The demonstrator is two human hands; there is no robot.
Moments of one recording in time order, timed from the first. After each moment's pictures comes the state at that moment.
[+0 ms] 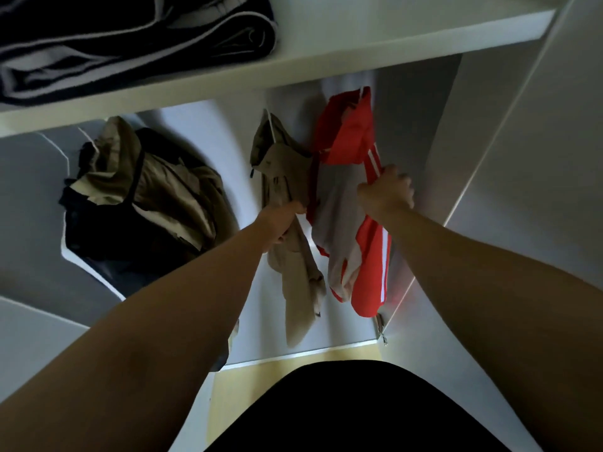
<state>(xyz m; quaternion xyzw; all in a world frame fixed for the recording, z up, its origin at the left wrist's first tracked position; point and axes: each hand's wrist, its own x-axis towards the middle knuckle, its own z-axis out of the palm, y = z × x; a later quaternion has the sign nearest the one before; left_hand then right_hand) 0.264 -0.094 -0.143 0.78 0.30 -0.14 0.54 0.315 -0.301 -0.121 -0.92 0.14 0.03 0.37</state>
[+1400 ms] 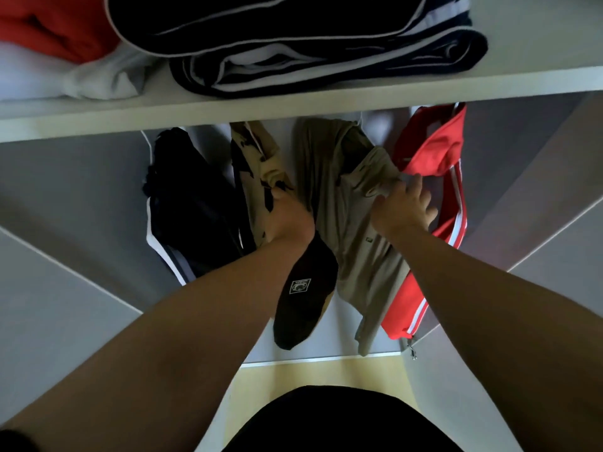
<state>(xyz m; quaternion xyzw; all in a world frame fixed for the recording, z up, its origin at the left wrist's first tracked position) 0.237 0.012 -0.142 0.92 0.30 0.08 0.26 0.284 -0.174 -0.119 -0.98 0.06 0.01 0.19</state>
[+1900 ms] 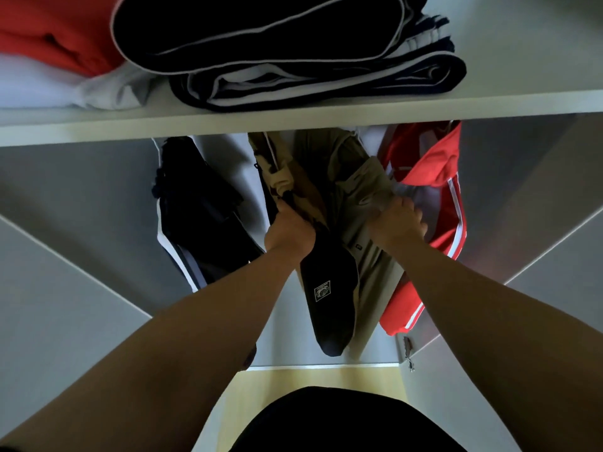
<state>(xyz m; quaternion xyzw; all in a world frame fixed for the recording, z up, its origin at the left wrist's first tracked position) 0.218 -0.003 -0.121 0.91 0.27 0.02 0.30 0.279 -0.184 -0.112 -0.97 0.01 0.05 0.23</state>
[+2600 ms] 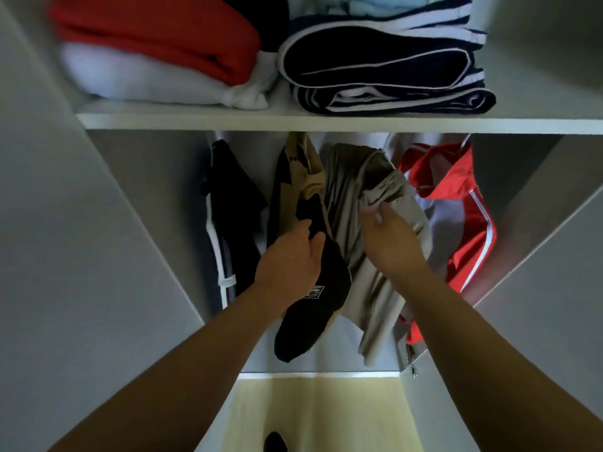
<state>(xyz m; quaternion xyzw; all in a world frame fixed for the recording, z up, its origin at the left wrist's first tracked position) 0.039 0.049 -0.057 0.93 0.09 0.09 0.34 0.106 -0.108 -0.027 -0.89 -0.04 0.01 0.45</state>
